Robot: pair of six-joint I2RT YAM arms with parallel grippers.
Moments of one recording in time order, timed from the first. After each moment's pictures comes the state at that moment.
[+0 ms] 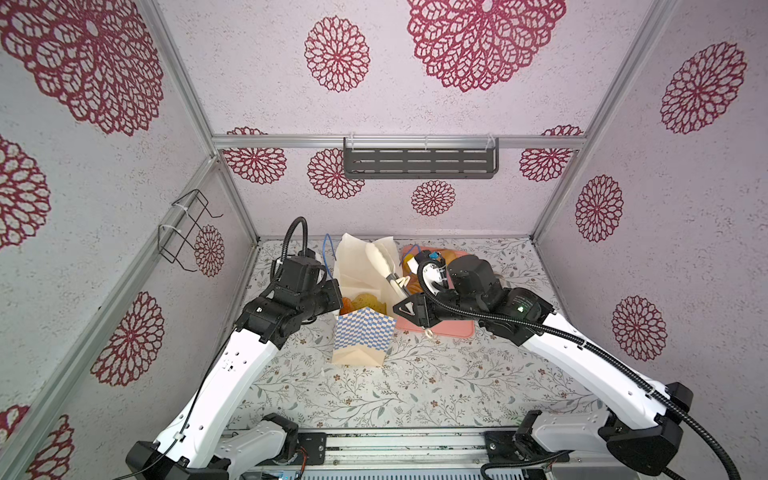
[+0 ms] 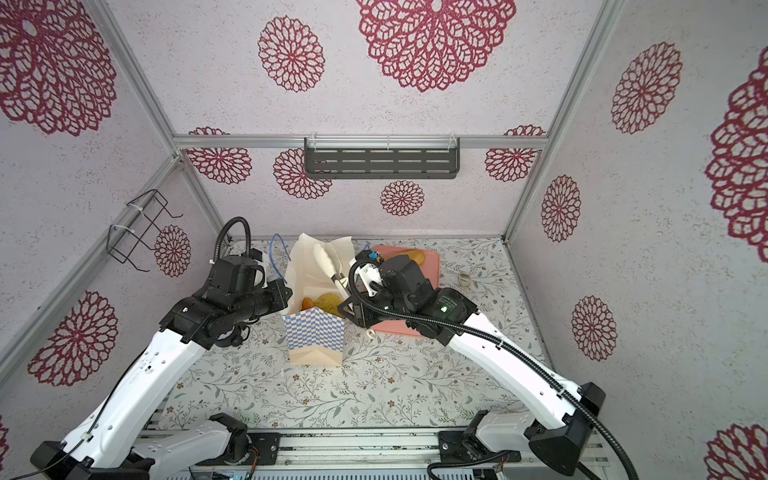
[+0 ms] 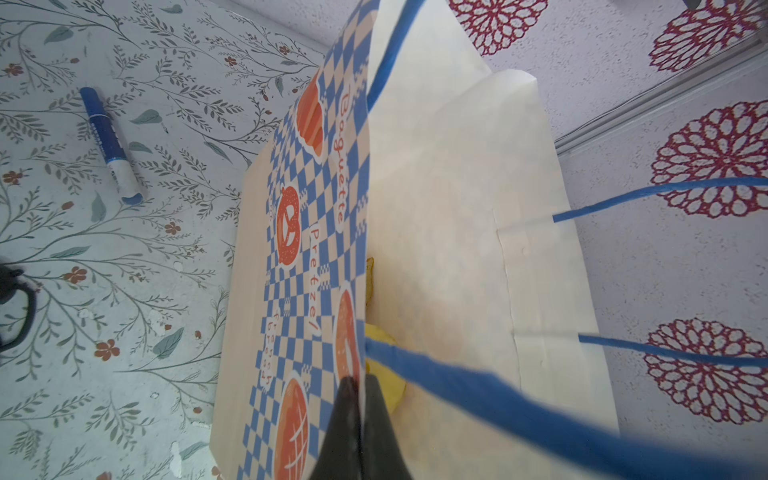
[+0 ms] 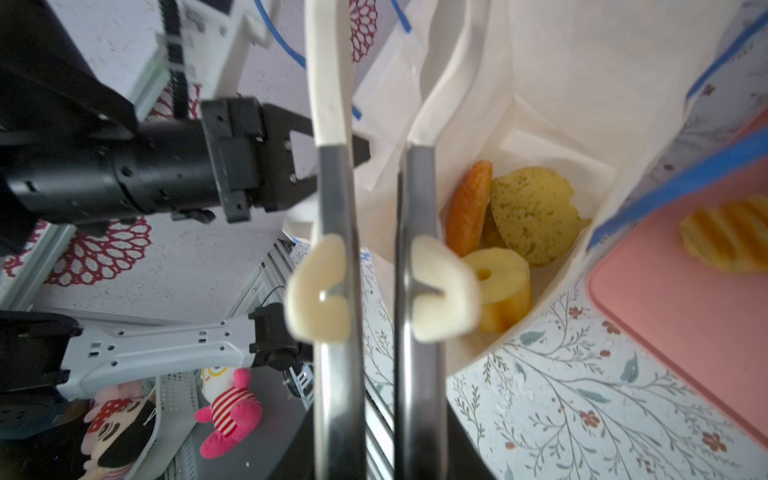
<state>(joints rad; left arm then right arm) -0.41 1.13 1.23 -0.82 0.01 -0.62 0.87 1.29 1.45 -0.67 -0.31 0.51</state>
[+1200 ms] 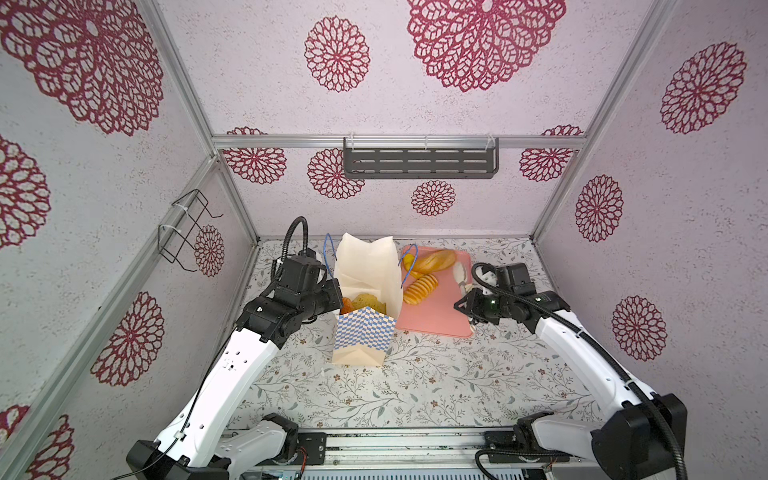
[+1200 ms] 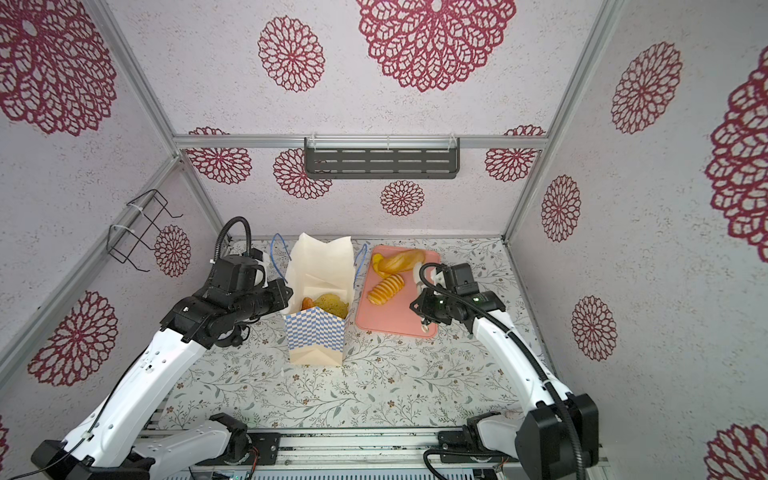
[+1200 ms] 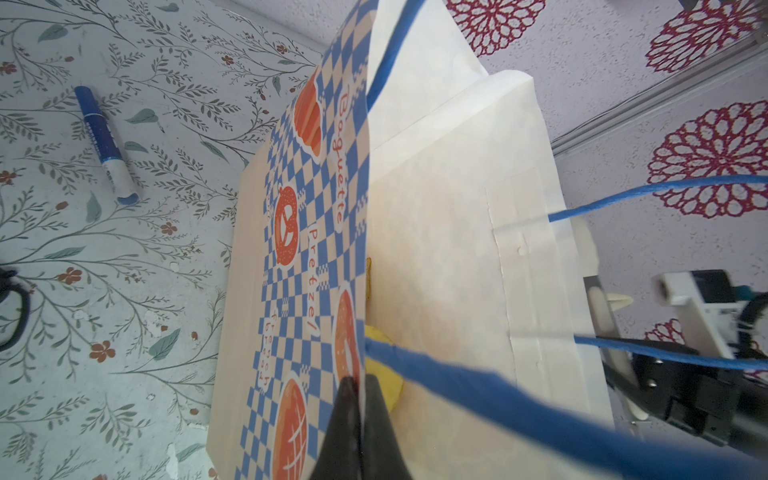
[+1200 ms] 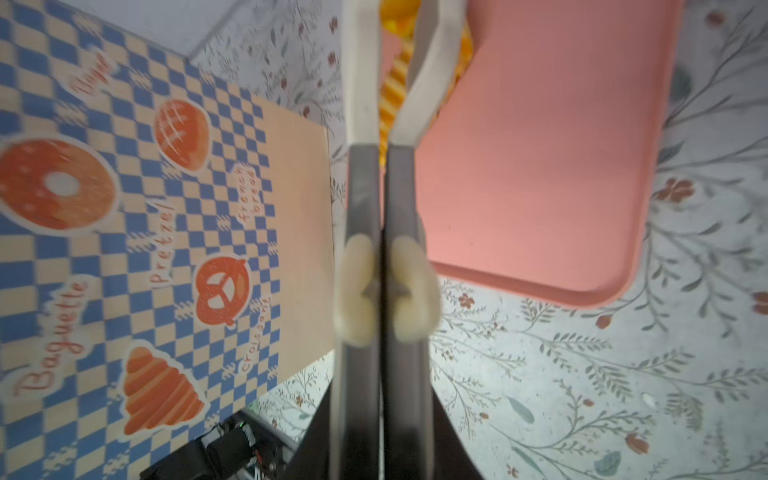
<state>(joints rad) -0.41 1.13 1.23 -0.81 0.03 -0.62 0.31 1.25 1.02 -0.69 -0.44 0.62</state>
